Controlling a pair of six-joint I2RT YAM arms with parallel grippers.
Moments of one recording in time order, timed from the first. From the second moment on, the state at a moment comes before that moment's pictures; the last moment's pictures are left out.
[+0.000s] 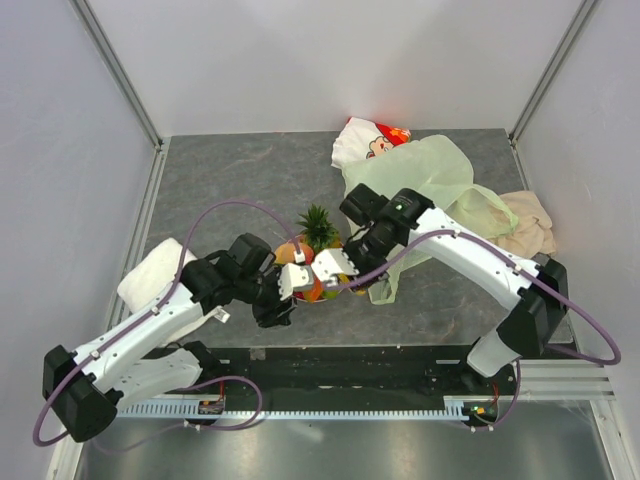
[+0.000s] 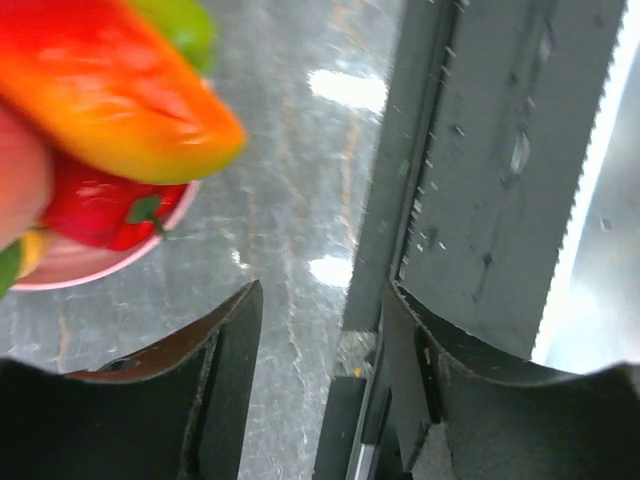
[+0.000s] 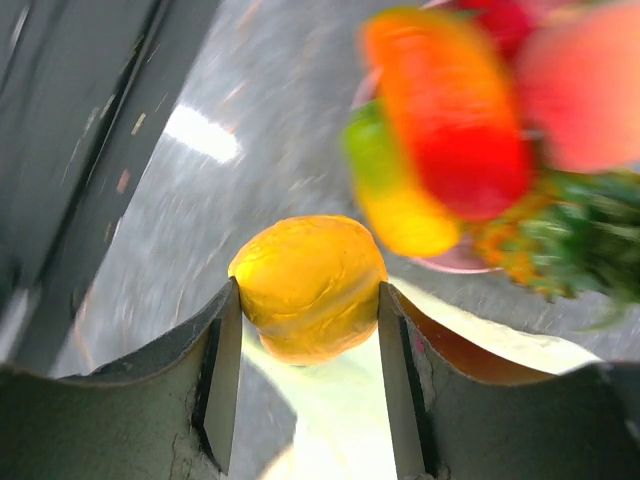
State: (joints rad) left arm -0.73 0.98 0.80 -0.83 0.47 0.48; right arm 0.83 1.57 1.50 -1.26 -0.43 -1.29
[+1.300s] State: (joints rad) left arm -0.49 1.01 0.81 -0.65 0.57 0.25; right arm 0.83 1.57 1.39 -0.65 -0.46 -0.86
